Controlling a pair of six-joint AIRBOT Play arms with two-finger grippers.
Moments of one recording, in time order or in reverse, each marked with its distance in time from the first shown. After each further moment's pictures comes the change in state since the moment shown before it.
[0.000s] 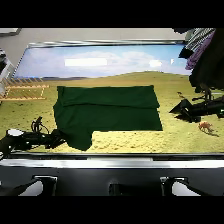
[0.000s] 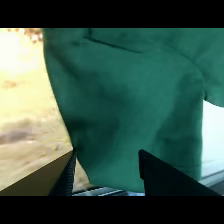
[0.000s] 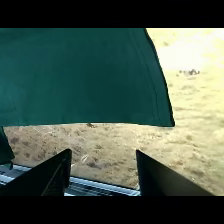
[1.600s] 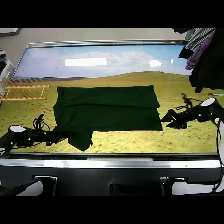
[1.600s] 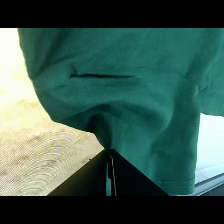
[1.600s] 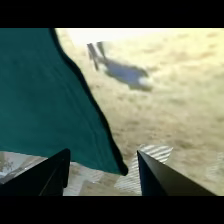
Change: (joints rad) left arm -0.033 -0.049 0.054 0.000 0.023 -0.005; right arm 0.067 -0.252 -0.080 -0.069 -0.173 -0.026
